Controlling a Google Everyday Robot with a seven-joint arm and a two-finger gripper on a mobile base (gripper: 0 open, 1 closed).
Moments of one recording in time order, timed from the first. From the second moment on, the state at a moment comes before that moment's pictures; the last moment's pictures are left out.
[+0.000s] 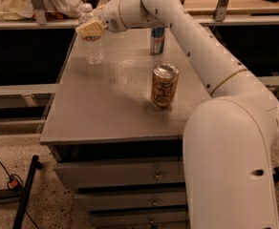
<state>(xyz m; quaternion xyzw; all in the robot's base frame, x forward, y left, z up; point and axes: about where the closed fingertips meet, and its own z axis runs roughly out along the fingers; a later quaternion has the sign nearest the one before) 0.791 0.153 0.939 -0.54 0.61 0.28 0.51</state>
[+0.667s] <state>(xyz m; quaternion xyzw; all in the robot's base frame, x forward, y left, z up) 0.778 0.128 0.945 -0.56 0.60 0.30 0.49</state>
